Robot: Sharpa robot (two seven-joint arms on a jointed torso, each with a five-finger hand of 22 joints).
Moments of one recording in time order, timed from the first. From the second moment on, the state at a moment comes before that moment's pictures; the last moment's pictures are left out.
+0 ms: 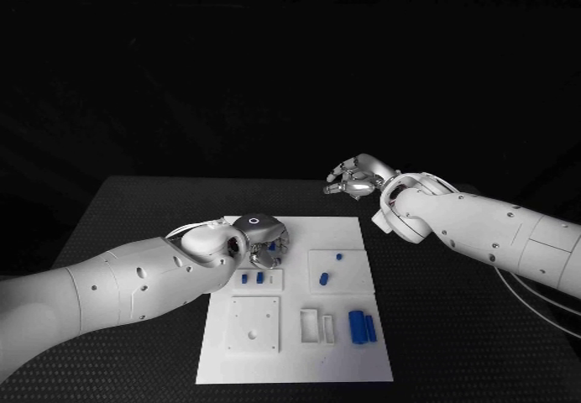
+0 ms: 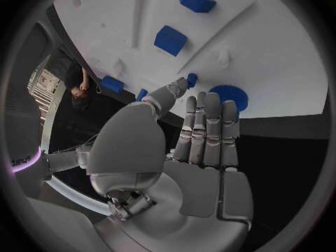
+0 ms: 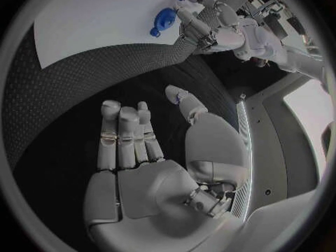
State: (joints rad) left arm 1.24 -0.50 -0.23 1.21 -1.62 -0.26 0.02; left_hand 1.21 -0.23 0.62 -0.20 0.11 0.98 0.11 0.19 0.63 1.16 0.09 0.10 0.27 1.01 -0.02 1.12 0.57 0.05 0.66 -0.06 1.18 0.90; right arm 1.23 -0.67 0.00 1.18 -1.03 -0.38 -0.01; right_hand 0.91 -0.17 0.42 -0.26 0.60 0.86 0.15 0.28 0.43 0.94 0.04 1.21 0.94 1.21 -0.07 1.18 1.04 0.23 1.06 -0.01 0.95 1.31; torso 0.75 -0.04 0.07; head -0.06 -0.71
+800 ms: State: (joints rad) left arm 1.24 -0.49 -0.23 1.19 -1.62 -0.22 0.01; left_hand 1.23 -0.21 0.62 -0.20 0.15 0.99 0.11 0.20 0.62 1.18 0.09 0.09 0.26 1.01 -0.02 1.15 0.58 0.05 0.66 -0.06 1.20 0.90; right arm 1.23 -0.67 0.00 1.19 -1.03 -0.38 -0.01; right_hand 0.91 -0.17 0.42 -0.26 0.60 0.86 0.15 0.28 0.43 0.94 0.04 1.22 0.94 1.21 -0.07 1.18 1.04 0.23 1.06 -0.01 0.95 1.31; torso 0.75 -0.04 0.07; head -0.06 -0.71
